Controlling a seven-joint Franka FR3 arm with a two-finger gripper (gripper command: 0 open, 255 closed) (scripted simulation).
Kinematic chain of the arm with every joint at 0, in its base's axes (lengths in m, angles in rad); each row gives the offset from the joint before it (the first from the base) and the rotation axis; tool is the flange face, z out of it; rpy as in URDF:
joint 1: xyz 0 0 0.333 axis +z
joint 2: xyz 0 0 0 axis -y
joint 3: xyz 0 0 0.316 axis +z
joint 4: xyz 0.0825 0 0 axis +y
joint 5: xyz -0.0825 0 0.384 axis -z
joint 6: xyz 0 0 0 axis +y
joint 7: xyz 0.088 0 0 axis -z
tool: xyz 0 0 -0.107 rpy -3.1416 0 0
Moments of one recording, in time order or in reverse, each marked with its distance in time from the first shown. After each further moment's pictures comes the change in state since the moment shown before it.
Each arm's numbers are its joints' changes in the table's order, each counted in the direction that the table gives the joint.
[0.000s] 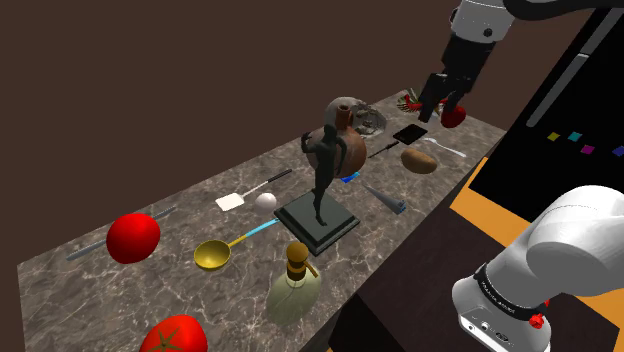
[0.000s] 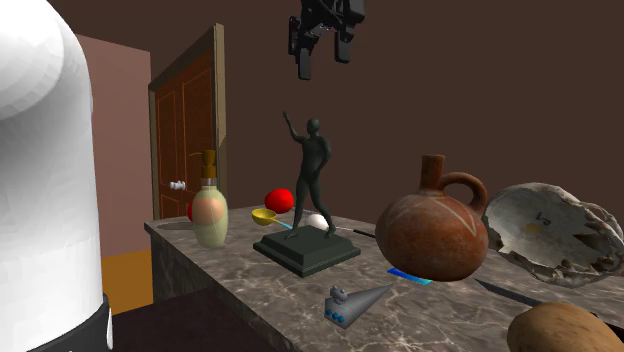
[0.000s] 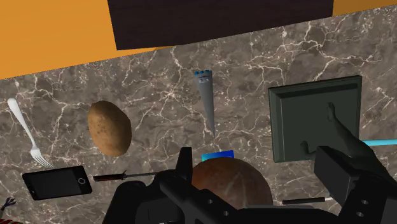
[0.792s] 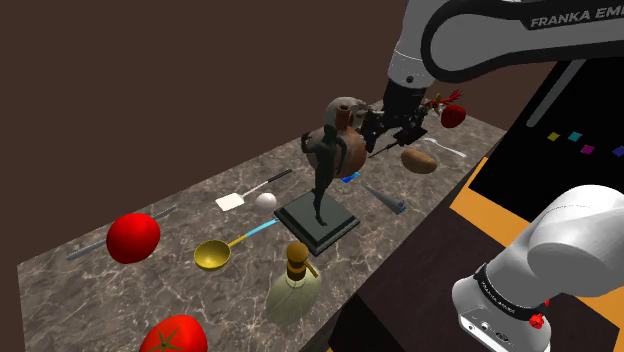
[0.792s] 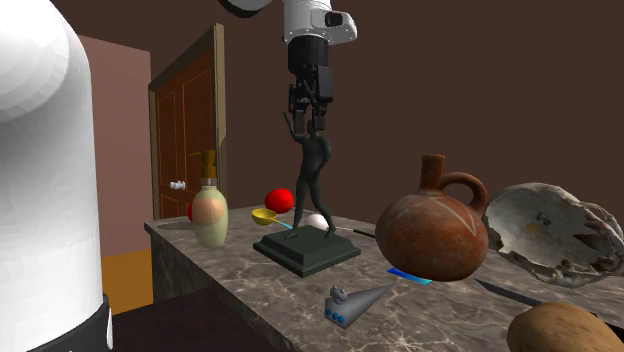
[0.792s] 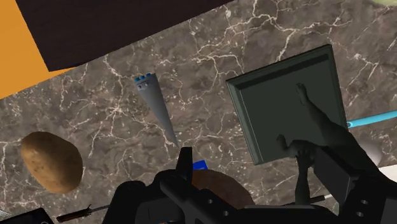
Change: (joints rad) arm 0.020 -0.187 0.183 0.072 -0.132 -0.253 0.321
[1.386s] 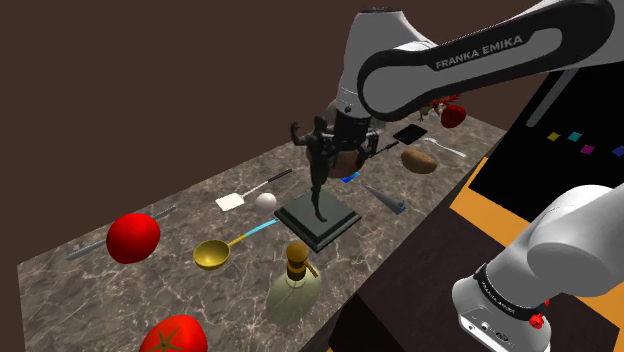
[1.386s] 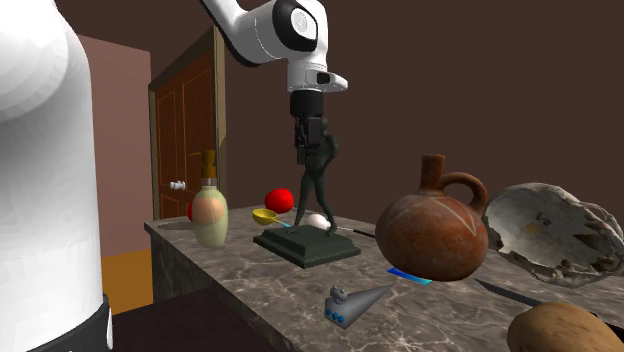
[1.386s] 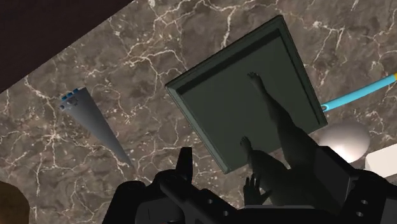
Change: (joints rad) arm -0.003 -0.294 0.153 -0.079 -0.039 -0.224 0.295
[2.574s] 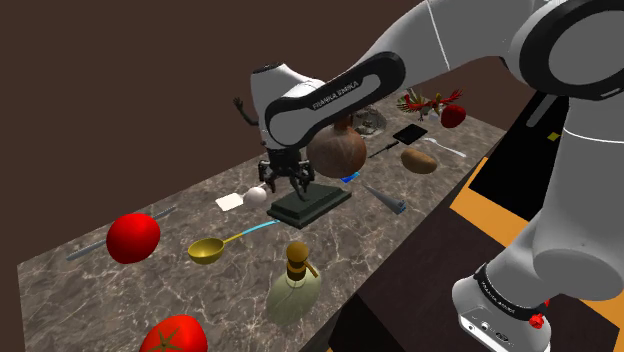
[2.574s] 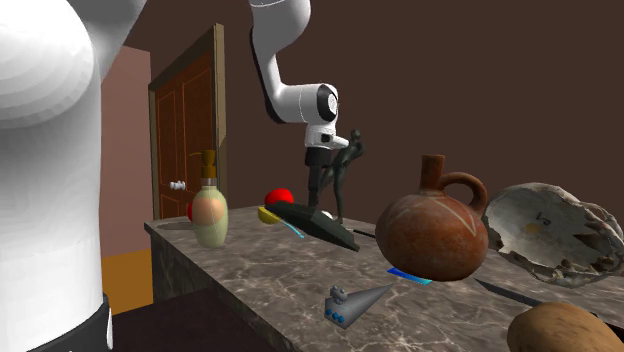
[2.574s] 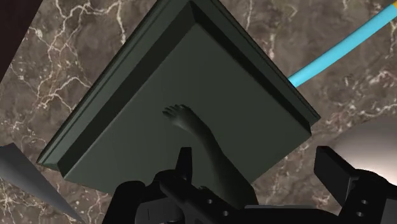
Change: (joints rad) arm 0.104 -0.692 0.035 -0.542 0.285 0.093 0.616
